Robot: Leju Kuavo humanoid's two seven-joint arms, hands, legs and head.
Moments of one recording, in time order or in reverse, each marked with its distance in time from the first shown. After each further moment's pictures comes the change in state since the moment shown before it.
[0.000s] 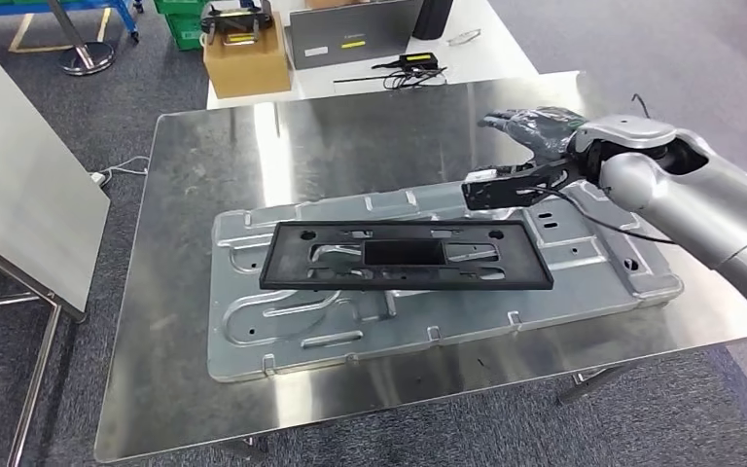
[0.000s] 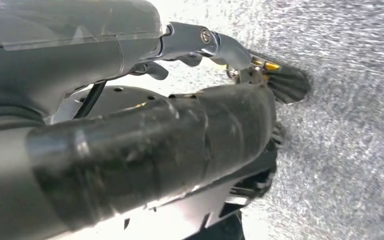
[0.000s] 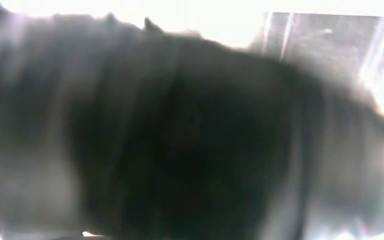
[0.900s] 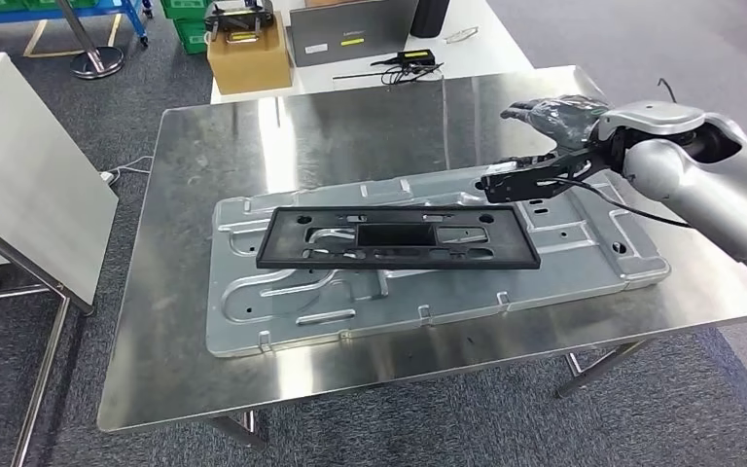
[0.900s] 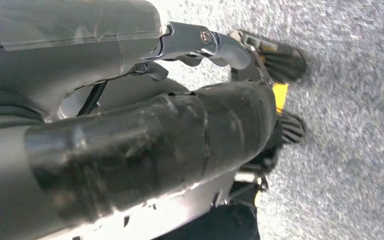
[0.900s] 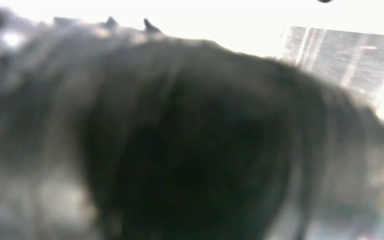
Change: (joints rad) left arm 0.002 0.001 0.010 0.000 -0.012 -0.041 0.033; right arm -0.045 -0.029 0.001 -0.023 0.002 0.060 0.011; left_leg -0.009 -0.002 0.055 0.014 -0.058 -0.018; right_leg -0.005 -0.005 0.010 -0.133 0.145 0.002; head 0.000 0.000
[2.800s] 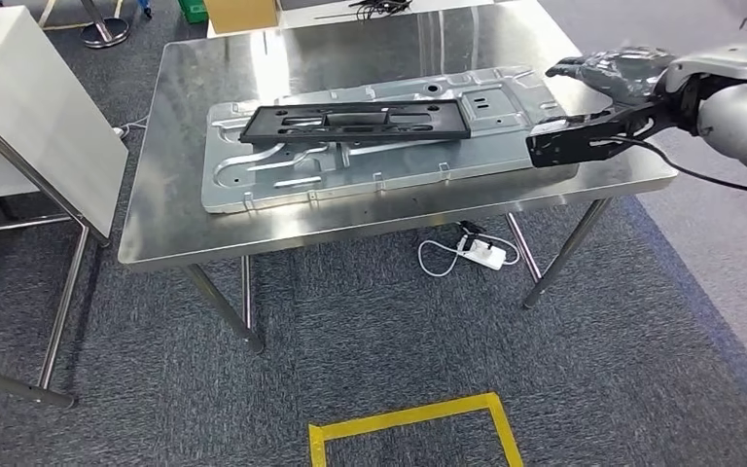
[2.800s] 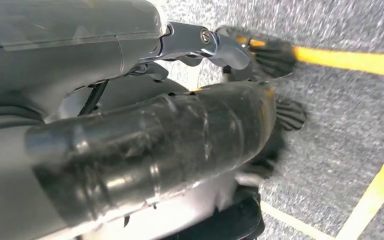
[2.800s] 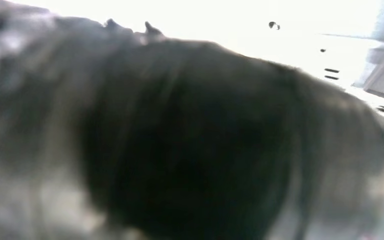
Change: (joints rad) left arm -0.004 0.020 -0.003 0.000 0.005 -0.043 0.006; right arm -0.170 -0.103 0.055 -0.043 -0.039 0.080 0.006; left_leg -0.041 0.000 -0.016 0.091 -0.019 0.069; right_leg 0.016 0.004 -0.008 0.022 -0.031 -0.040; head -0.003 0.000
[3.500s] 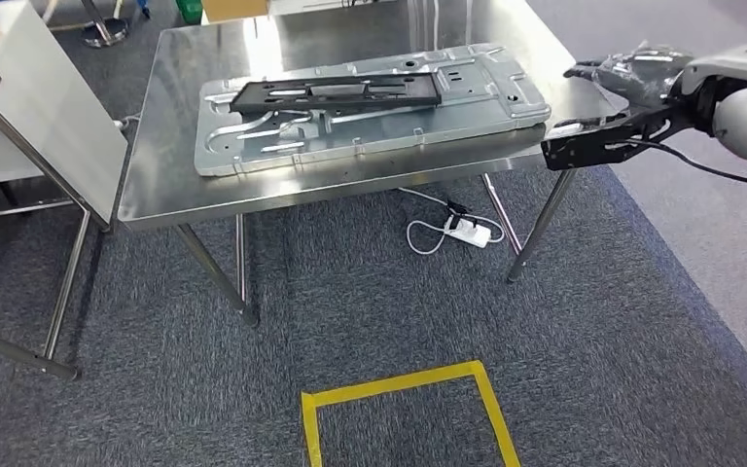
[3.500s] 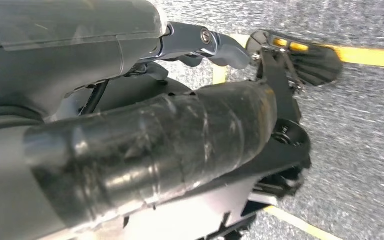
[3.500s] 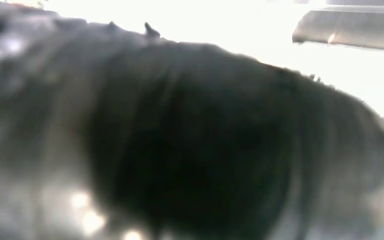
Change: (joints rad) left arm 0.002 -0.011 -0.010 0.000 -0.001 0.000 0.003; right arm -0.036 -0.020 0.061 -0.002 -0.007 0.001 -0.010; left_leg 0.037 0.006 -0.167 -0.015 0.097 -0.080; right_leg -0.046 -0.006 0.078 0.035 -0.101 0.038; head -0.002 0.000
